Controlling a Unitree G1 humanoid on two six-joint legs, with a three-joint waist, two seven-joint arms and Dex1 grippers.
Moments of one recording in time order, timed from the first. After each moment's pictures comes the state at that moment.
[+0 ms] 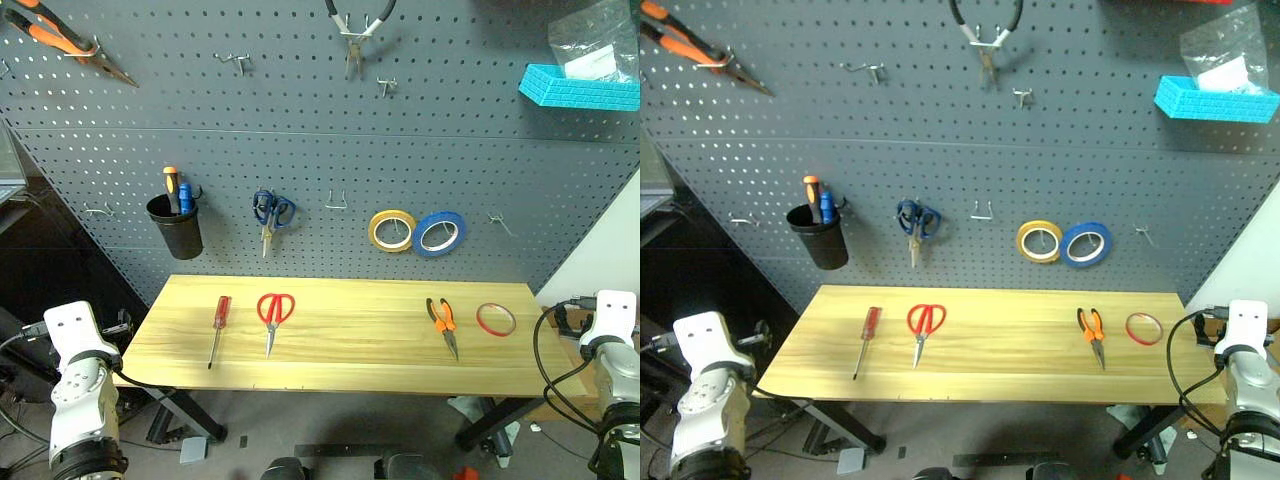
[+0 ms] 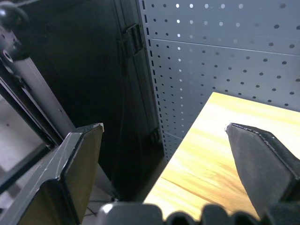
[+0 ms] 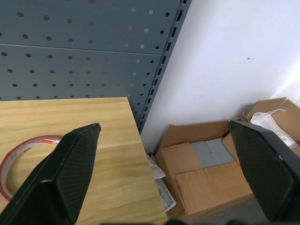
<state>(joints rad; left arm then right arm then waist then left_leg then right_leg) -0.11 0.51 0.48 0.49 -0.17 0.08 -0.03 -0.32 -0.63 -0.36 0.98 0.12 -0.17 0.20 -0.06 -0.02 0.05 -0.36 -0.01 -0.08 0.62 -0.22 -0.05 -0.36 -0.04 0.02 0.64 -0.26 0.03</state>
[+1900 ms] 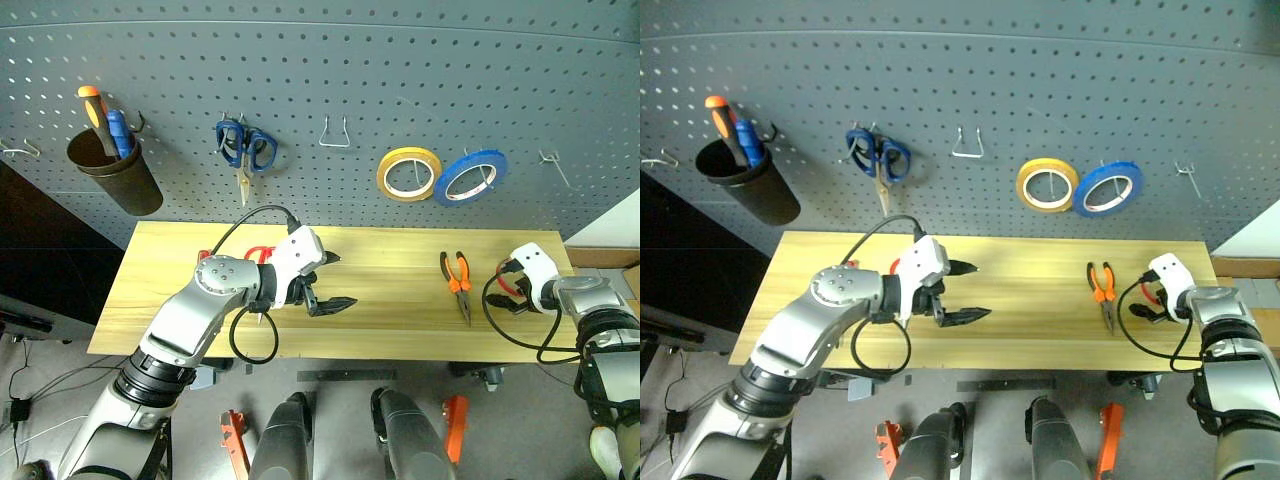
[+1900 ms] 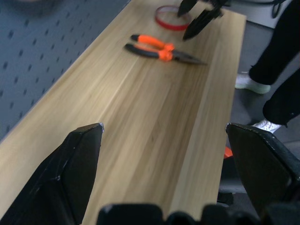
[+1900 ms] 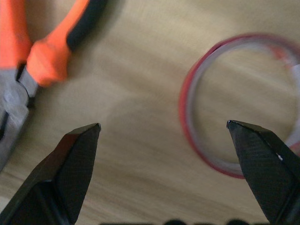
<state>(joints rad) -0.50 0.60 -0.27 -0.24 -0.28 0.58 -0.93 -0.81 -0.68 0.08 1.22 -0.11 0.23 0.78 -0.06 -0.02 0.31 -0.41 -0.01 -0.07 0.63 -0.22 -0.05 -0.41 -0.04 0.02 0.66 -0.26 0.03</state>
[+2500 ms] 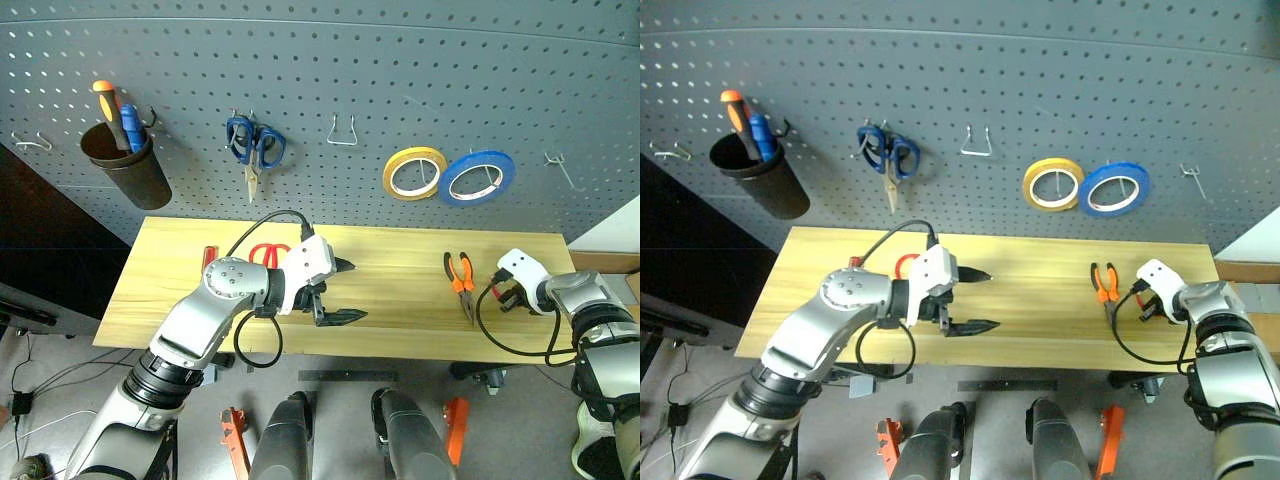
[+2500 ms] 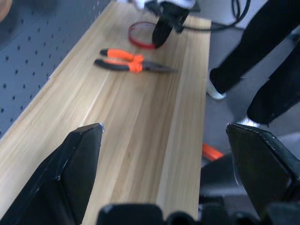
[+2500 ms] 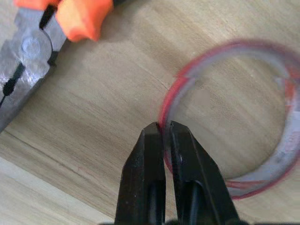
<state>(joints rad) -0.49 0.54 -0.30 -0.24 -0.27 0.49 -0.99 -0.82 -0.68 0.19 1.24 -0.25 0.17 0.80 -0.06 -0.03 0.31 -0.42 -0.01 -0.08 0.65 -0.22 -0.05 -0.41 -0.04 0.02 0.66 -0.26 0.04</state>
